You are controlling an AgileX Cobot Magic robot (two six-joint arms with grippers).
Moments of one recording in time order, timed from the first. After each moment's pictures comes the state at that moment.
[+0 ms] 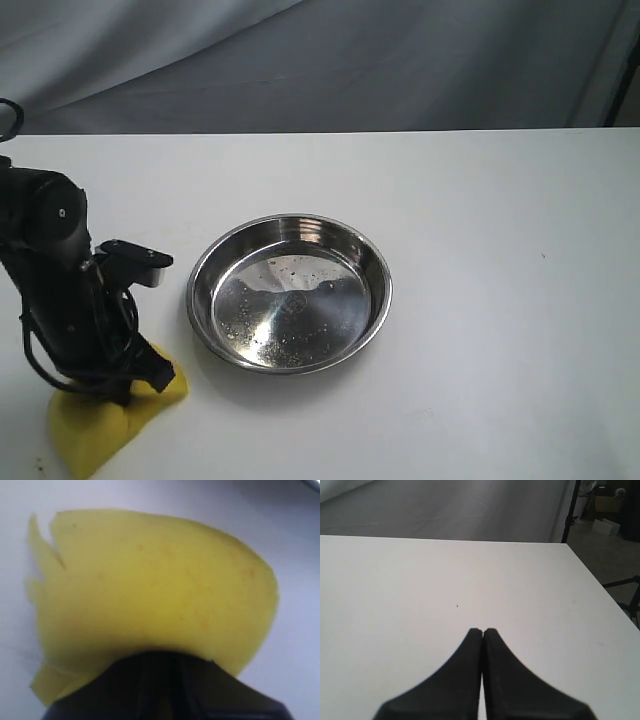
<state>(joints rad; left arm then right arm) -0.35 1.83 -0.90 -0.14 0.85 0.20 -0.09 0.03 0.00 0.01 0.32 -0.08</state>
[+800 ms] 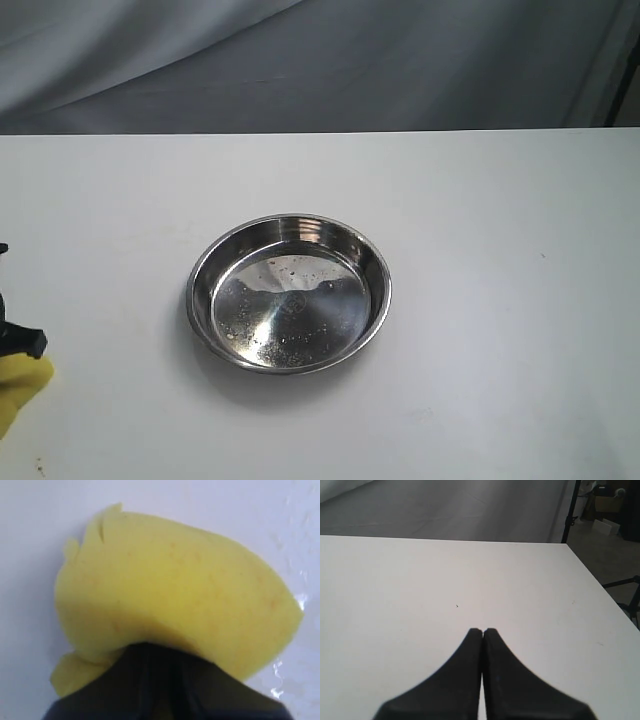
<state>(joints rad) 0.05 1.74 -0.80 0.09 0.78 -0.04 -0.09 0.03 0.00 0.01 0.32 -0.08</state>
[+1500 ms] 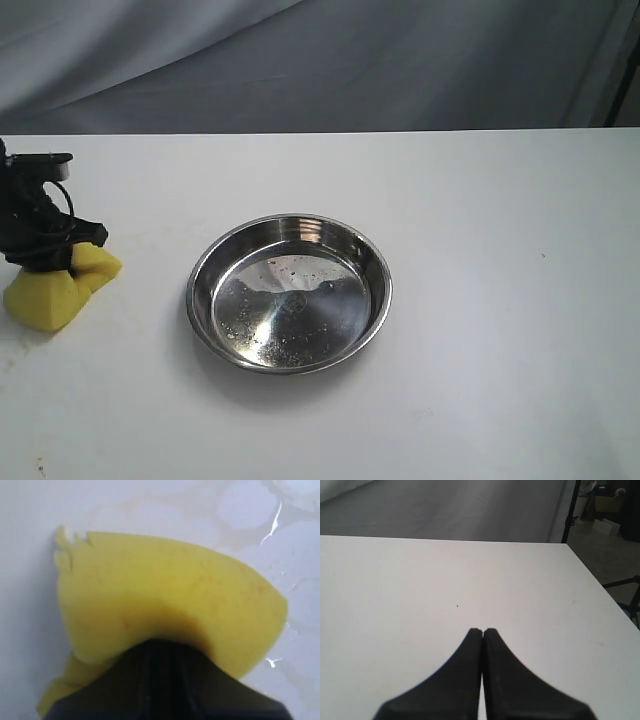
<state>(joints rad) 0.05 2.13 -1.37 -0.15 0.85 0.25 -0.09 0.03 0.00 0.01 0.32 -0.08</state>
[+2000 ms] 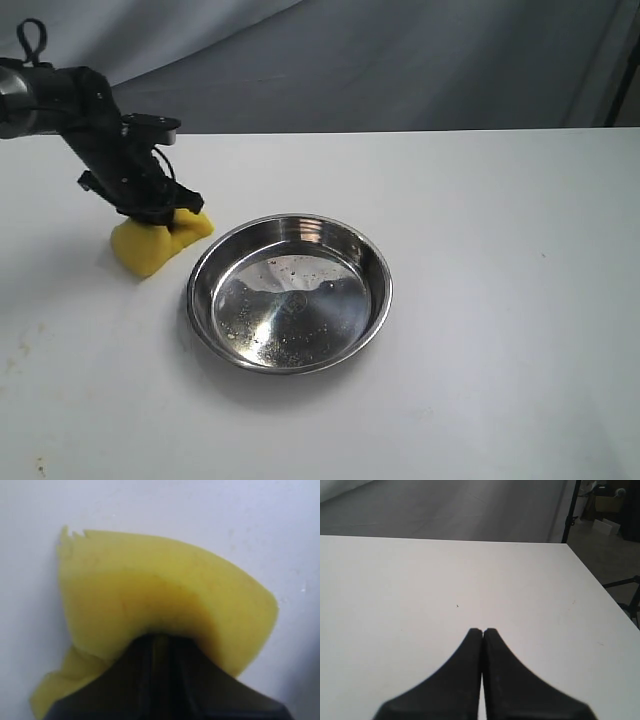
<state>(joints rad) -0.17 2.33 -1.73 -0.17 0.86 0.29 -0.09 0.03 0.00 0.01 0.32 -0.08</state>
